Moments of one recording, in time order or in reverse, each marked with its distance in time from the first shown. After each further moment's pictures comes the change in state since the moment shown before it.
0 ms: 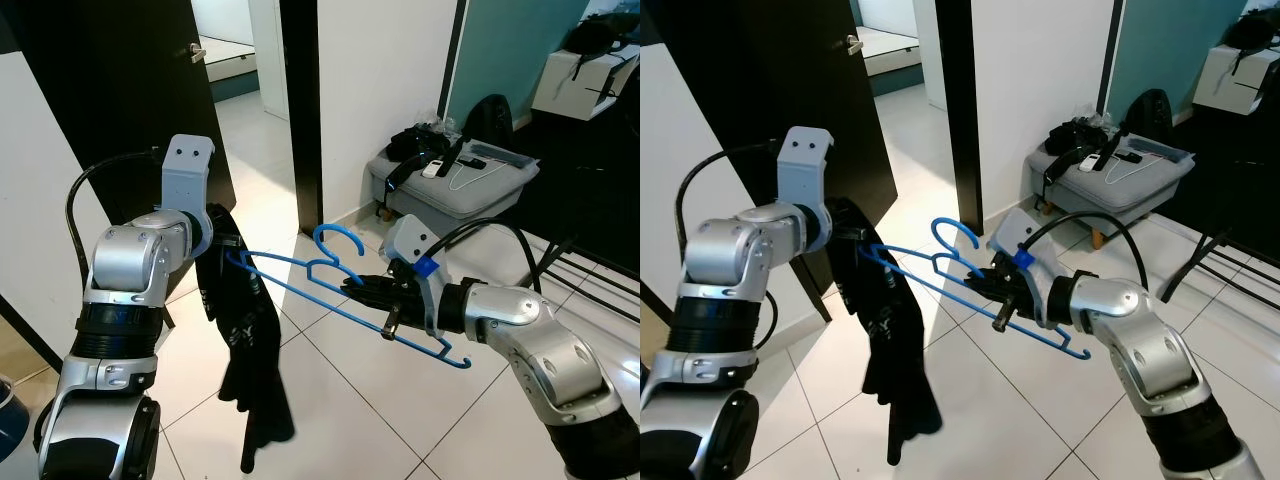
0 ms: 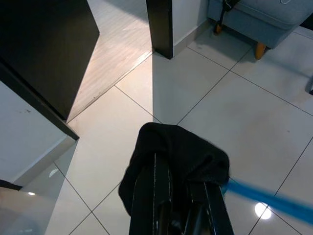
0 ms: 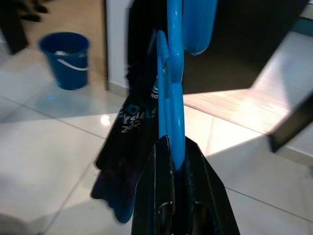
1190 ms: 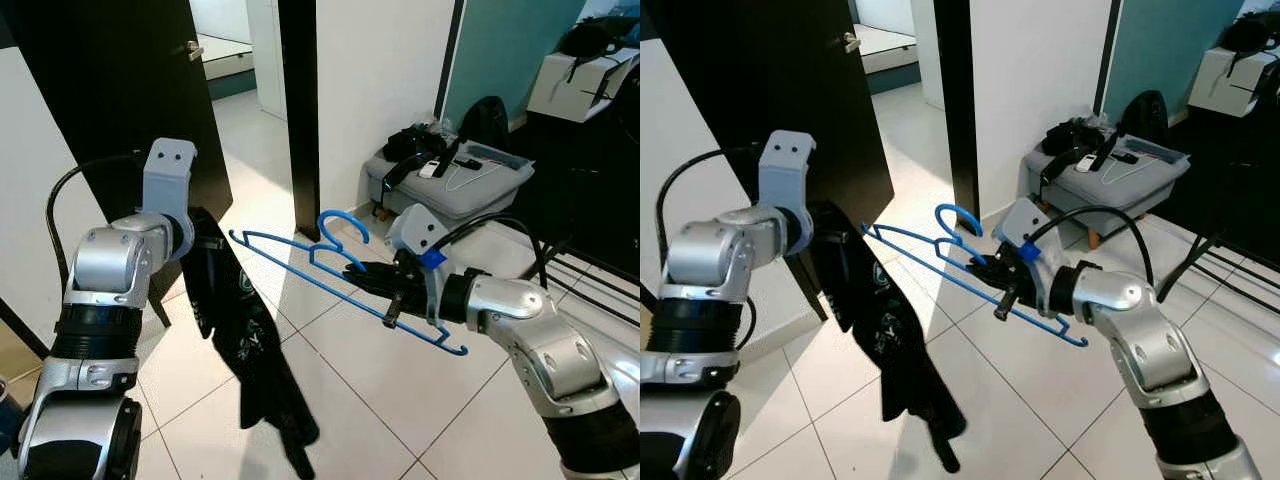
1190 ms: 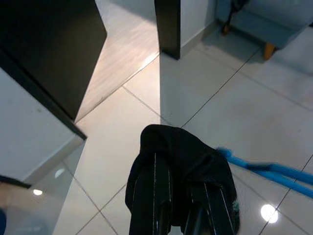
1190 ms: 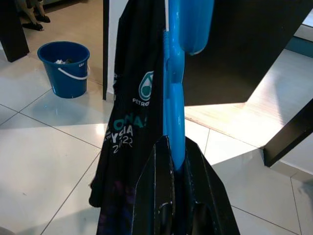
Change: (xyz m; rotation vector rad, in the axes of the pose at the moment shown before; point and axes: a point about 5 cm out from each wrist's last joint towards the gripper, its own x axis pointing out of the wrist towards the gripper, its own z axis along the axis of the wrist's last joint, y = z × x) left arm -0.002 0.018 0.002 0.026 -0.016 0.018; right arm -0.001 0.000 0.003 -0.020 -0.072 0.018
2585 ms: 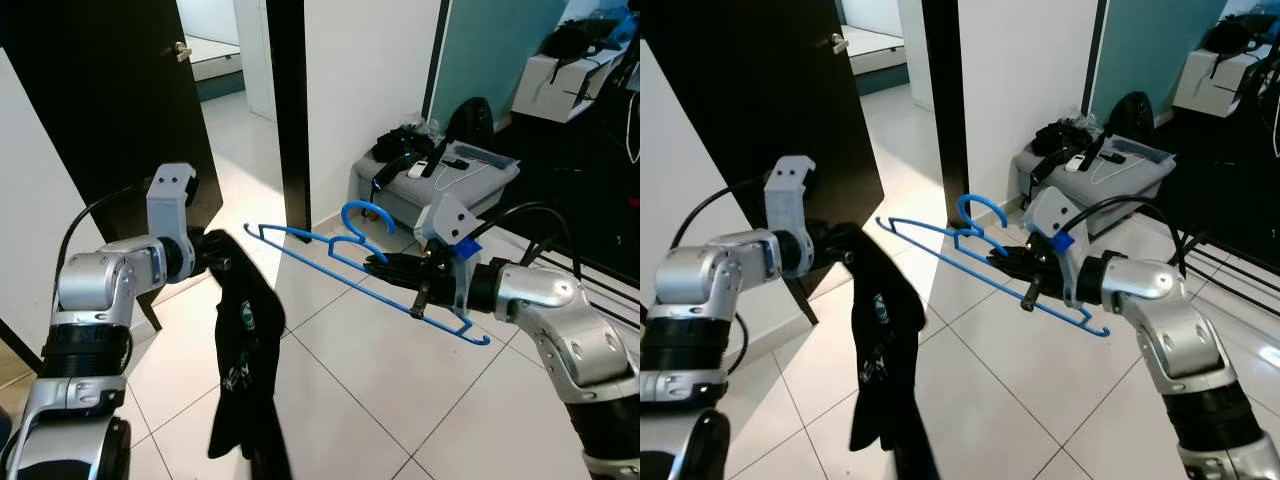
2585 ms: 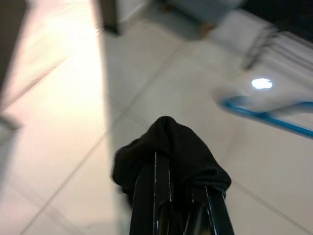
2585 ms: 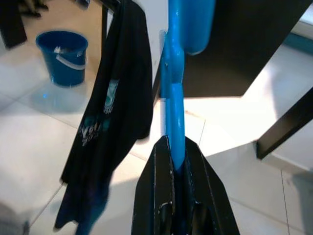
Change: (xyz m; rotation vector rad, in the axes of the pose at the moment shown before) left arm 0.002 0.016 -0.044 -0.043 0.117 -0.160; right arm -0.029 -0.018 -0.004 -0.037 0.046 0.050
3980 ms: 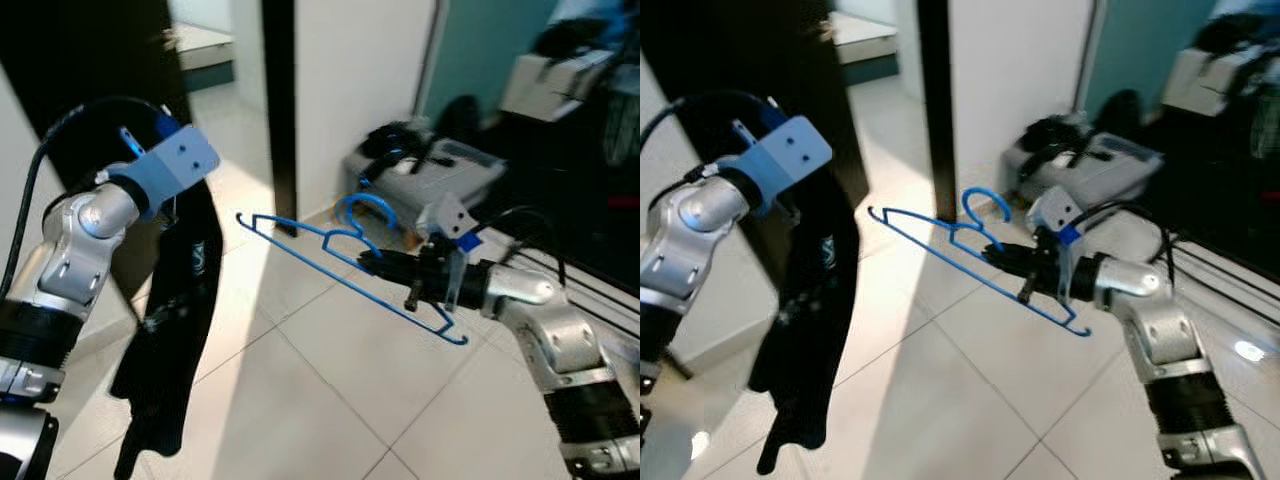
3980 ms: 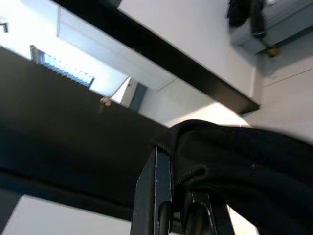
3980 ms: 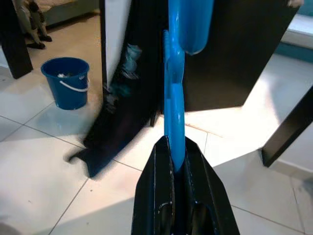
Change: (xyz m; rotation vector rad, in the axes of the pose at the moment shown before) left arm -0.020 0.009 0.062 1.010 -0.445 0.231; right arm 0.019 -0.006 -0.003 0.075 -0.180 0.045
